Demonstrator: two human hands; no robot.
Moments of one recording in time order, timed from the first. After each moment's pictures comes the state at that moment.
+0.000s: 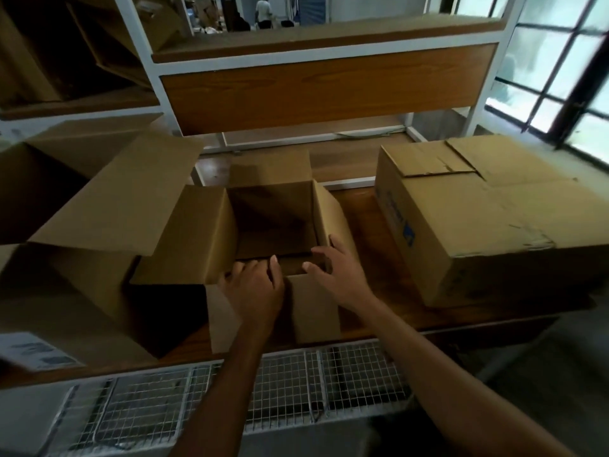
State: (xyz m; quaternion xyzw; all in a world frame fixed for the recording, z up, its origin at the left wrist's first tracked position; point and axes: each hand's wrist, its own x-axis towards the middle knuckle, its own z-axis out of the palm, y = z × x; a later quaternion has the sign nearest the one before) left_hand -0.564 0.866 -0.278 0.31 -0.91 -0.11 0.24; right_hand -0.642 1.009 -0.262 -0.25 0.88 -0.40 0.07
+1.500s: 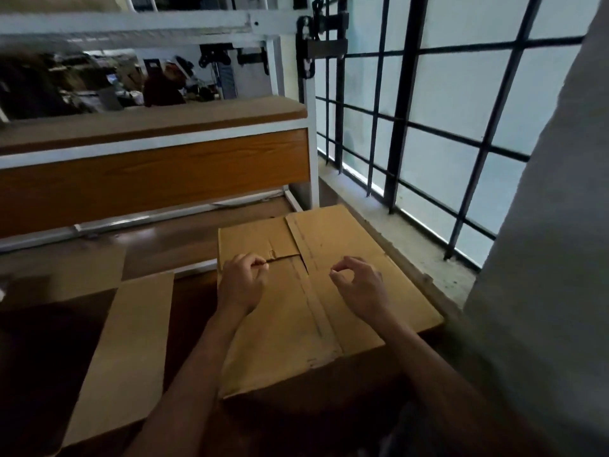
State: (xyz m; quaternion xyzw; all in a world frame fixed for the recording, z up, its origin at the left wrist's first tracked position) left_hand -0.885 1.117 -0.209 0.08 -0.92 -0.30 0.24; right_hand -0.896 1.352 -0.198 -0.12 0.89 -0.44 -0.08
